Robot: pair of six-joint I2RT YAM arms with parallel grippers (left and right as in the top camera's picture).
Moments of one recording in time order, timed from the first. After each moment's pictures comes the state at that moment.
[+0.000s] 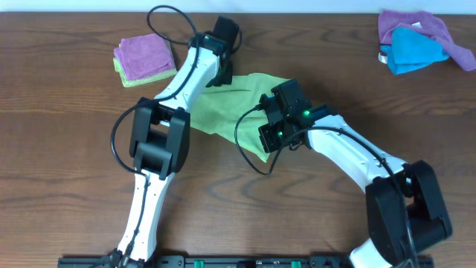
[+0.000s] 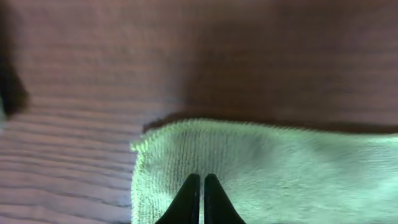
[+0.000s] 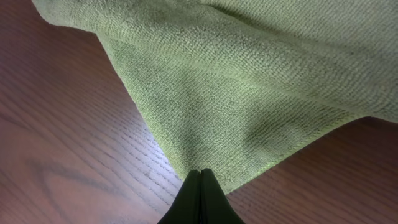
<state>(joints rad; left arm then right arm) -0.37 2.48 2.12 -0.97 -0.18 -0.30 0.45 1.76 1.11 -0.59 -0.27 0.10</state>
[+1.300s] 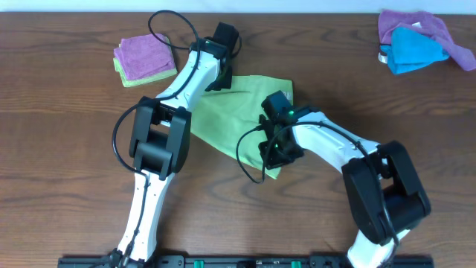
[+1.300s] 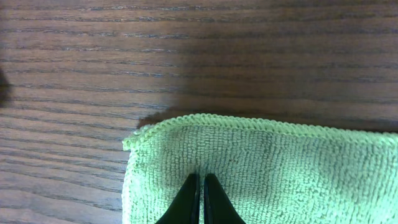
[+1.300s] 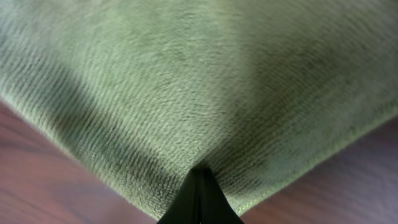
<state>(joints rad) -0.37 2.48 2.08 -0.94 -0.18 -0.30 0.48 1.90 1.14 -0.84 -0.18 0.17</state>
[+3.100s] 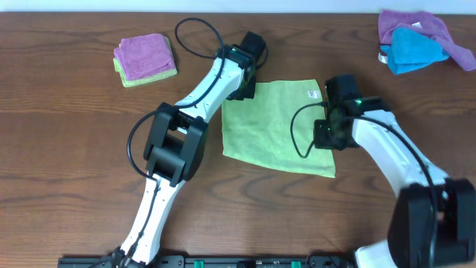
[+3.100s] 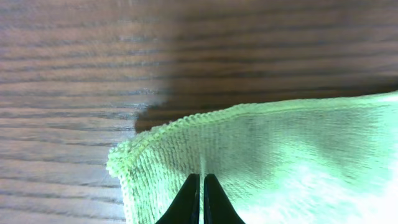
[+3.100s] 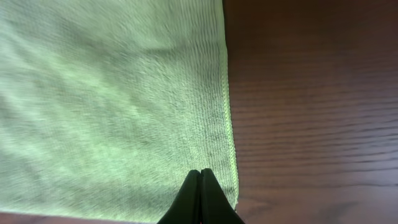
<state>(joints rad) -0.50 2.47 2.14 -1.02 -0.11 -0.38 0.16 1.65 1.10 -0.86 0.06 0.22</state>
